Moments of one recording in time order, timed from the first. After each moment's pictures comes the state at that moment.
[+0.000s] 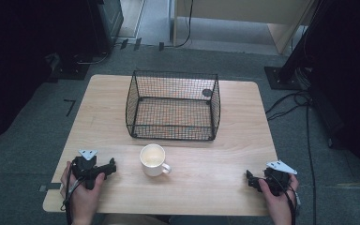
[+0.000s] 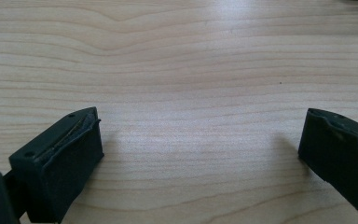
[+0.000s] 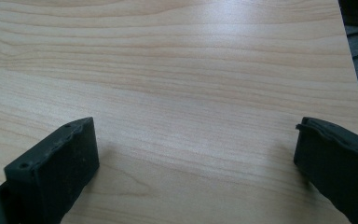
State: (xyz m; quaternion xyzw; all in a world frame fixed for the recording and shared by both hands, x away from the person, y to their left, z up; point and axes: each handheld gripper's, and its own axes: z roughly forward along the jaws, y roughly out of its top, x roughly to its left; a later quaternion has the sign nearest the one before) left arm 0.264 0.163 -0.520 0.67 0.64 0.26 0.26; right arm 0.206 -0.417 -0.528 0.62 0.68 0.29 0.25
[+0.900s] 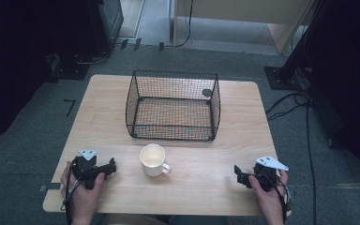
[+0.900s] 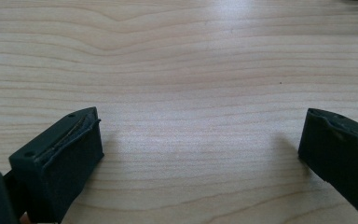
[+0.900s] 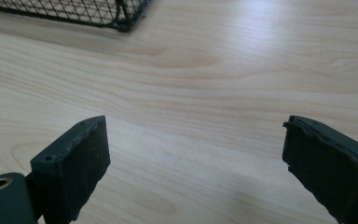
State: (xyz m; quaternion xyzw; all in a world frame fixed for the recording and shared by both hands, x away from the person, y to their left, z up) left arm 0.264 0.163 -0.520 0.67 0.64 0.26 0.26; right arm 0.211 -0.368 -0.492 0.58 0.69 0.35 0.24
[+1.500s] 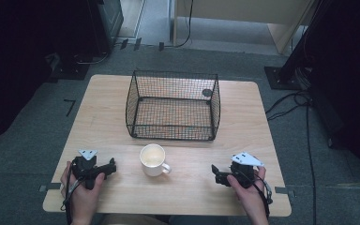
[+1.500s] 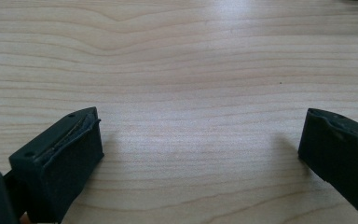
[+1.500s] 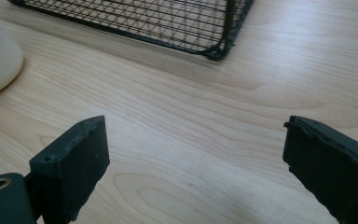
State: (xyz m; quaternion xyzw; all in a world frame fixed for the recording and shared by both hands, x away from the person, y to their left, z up) left arm 0.264 0.163 -0.520 0.67 0.64 0.26 0.26; right arm 0.220 -0.302 -0.482 0.52 0.73 0.38 0.21
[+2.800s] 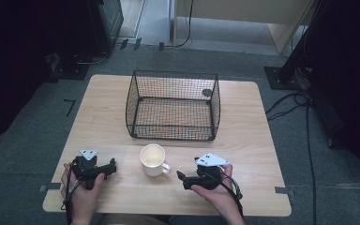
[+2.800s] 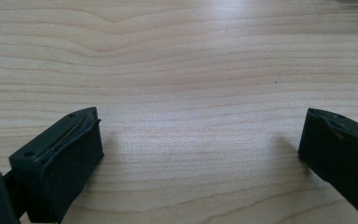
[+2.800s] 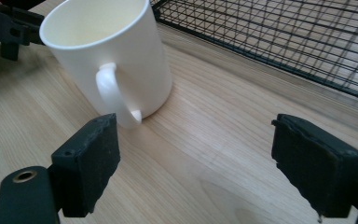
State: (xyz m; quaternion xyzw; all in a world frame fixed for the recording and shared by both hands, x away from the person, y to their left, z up) left arm 0.264 0.163 -0.520 0.68 0.64 0.26 0.26; right arm 0.220 -0.210 -0.474 0.44 0.78 0.44 0.13
